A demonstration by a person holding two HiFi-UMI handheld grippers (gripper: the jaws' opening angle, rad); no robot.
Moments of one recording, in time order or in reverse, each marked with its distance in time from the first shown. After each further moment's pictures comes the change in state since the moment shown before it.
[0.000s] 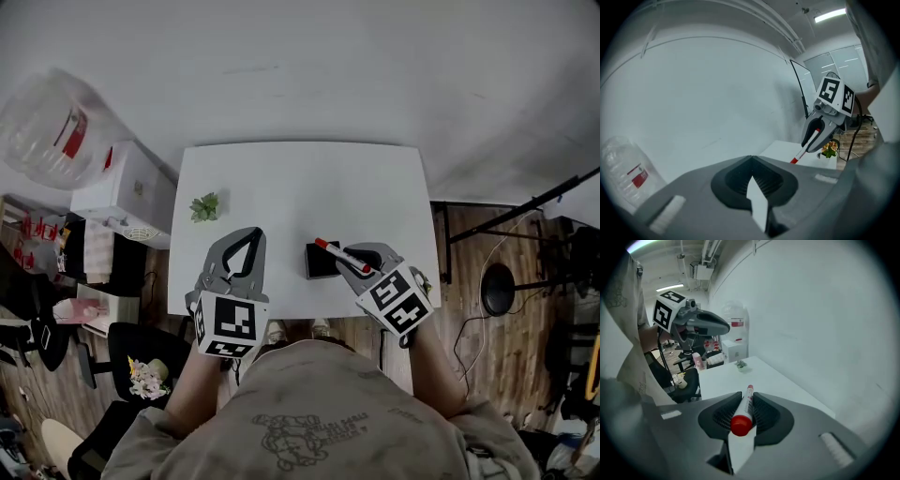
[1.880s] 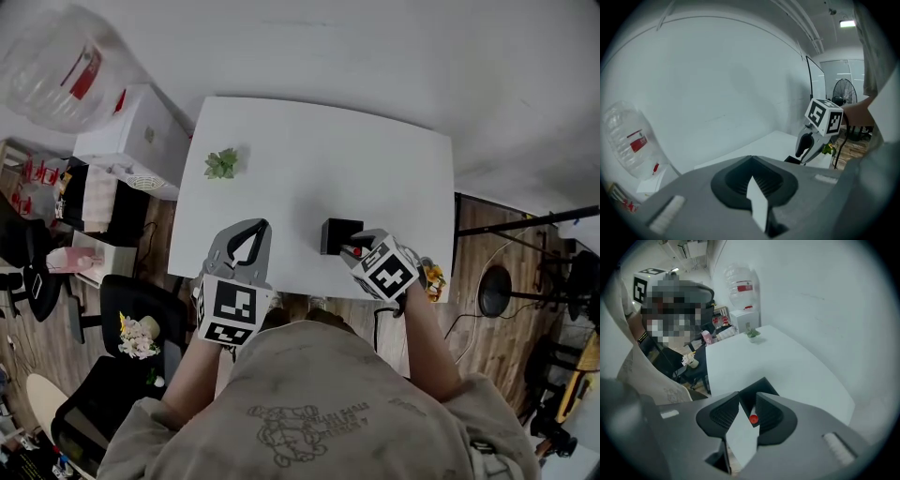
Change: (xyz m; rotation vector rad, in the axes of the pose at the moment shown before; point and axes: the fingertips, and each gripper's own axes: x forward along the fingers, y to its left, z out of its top) left arm -0.007 0.001 -0.080 -0.196 0.139 -0.014; right arm 0.090 0.024 -0.067 -0.029 0.341 0.190
